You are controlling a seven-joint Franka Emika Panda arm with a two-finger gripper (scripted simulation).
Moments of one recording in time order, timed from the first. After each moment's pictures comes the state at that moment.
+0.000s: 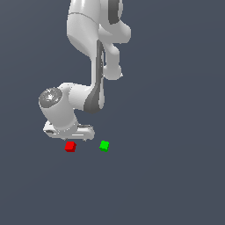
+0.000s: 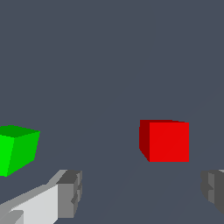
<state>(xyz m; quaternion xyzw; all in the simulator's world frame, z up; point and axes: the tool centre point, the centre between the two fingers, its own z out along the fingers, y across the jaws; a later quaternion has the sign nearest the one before) 0.056 -0.184 0.086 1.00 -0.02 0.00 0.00</state>
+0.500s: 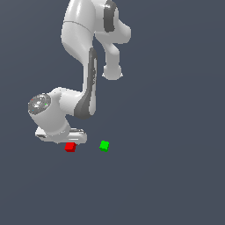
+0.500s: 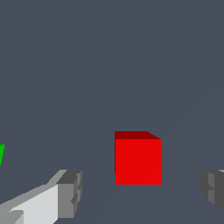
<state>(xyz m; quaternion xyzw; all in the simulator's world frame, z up) 0.067 -0.219 0.071 1.00 -0.02 0.00 0.00</state>
